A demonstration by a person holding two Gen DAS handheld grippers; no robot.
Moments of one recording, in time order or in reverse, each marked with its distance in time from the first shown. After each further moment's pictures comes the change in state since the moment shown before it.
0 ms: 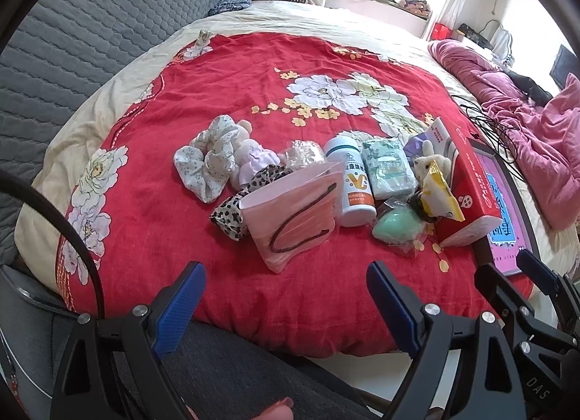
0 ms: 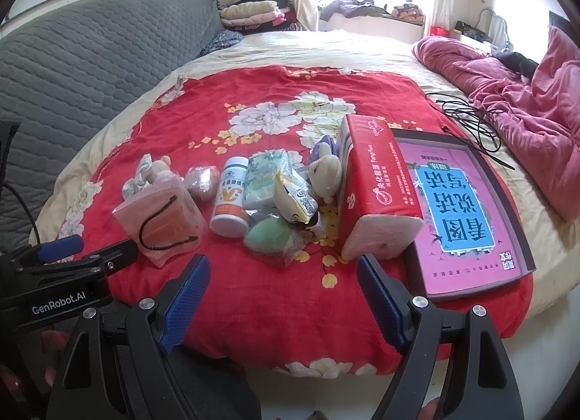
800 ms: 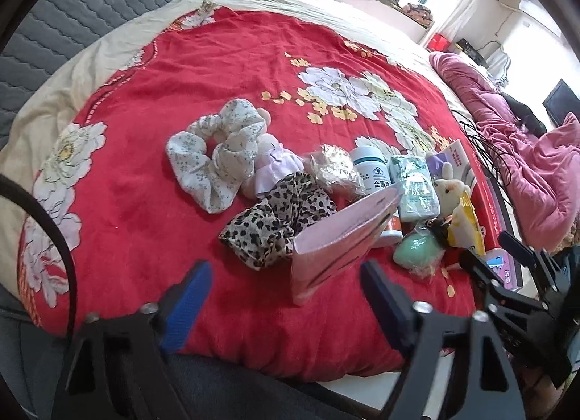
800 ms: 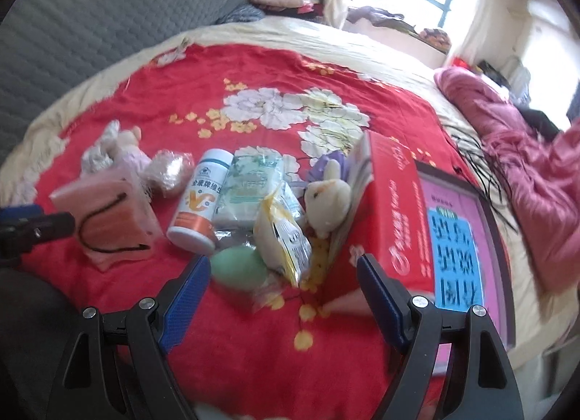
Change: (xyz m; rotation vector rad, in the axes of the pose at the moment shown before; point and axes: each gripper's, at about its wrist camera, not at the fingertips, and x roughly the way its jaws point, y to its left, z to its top) left arm 0.055 0.053 0.029 -0.092 0.069 -0.158; right arm 0.079 0.012 0.036 -0.249 0.054 -0.105
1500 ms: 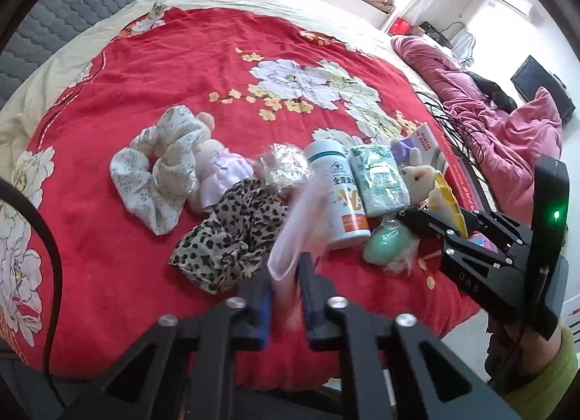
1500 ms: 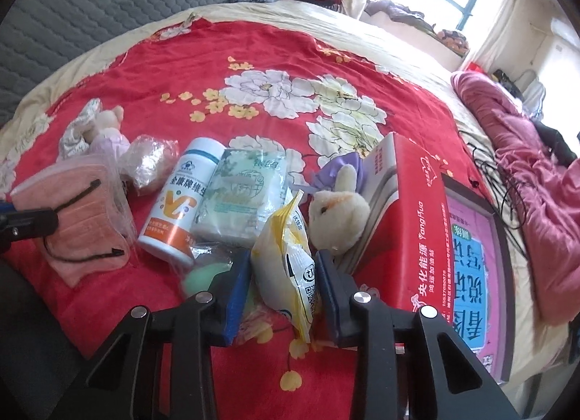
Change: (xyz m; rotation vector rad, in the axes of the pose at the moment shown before) left arm 0.013 -0.021 0.008 0.106 0.014 -0.118; right arm 0.045 -0.007 0.019 -0.050 0.057 0.020
